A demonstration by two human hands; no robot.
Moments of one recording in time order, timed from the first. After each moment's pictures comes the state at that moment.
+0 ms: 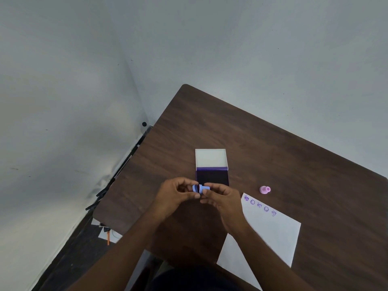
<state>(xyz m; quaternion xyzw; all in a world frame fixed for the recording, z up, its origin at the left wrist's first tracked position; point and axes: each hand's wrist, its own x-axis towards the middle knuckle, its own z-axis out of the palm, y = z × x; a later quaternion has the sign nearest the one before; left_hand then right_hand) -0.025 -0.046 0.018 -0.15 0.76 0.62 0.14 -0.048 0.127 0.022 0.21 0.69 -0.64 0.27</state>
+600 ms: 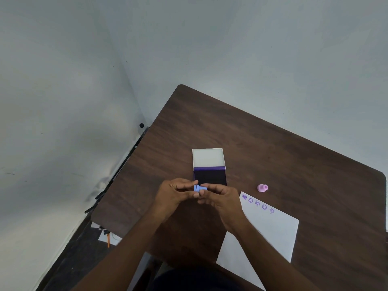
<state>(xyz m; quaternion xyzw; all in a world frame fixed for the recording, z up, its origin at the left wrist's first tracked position) -0.026 -0.039 0.023 -0.15 0.70 0.68 0.12 -0.049 0.131 0.033 0.17 0.68 -0.65 0.28</state>
